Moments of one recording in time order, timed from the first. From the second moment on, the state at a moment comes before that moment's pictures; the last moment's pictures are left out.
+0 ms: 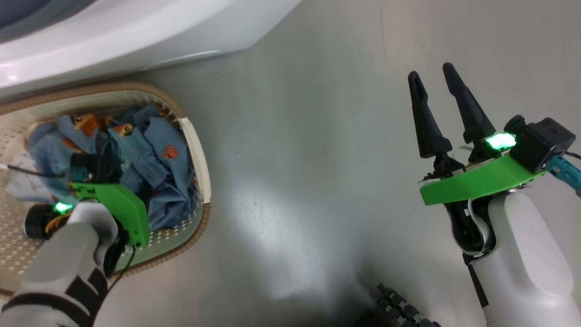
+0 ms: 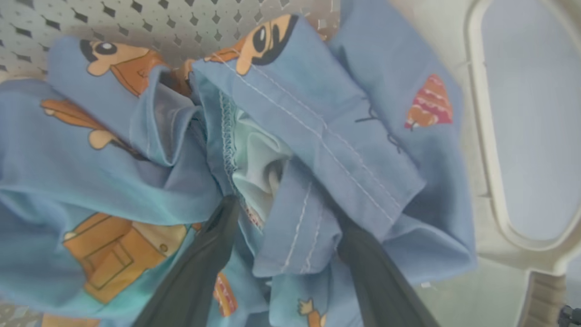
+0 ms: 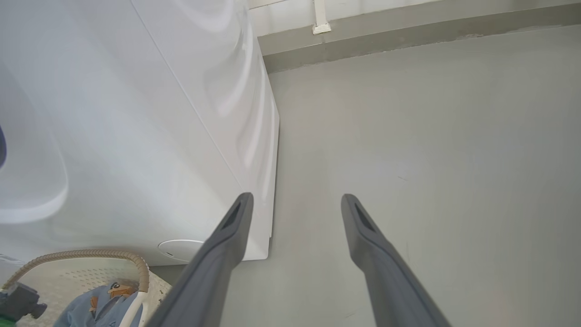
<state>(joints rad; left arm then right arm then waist) -0.81 0.28 -0.75 1.01 -0.76 -0.13 -0.08 -0.52 -0.12 0.14 0.18 0.44 0.13 -0.25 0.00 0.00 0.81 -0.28</state>
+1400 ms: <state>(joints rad) -0.77 0.30 -0.93 0.95 -1.11 -0.13 -0.21 -0.53 -0.13 0.16 0.20 0.44 0.13 -0.26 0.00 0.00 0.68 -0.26</state>
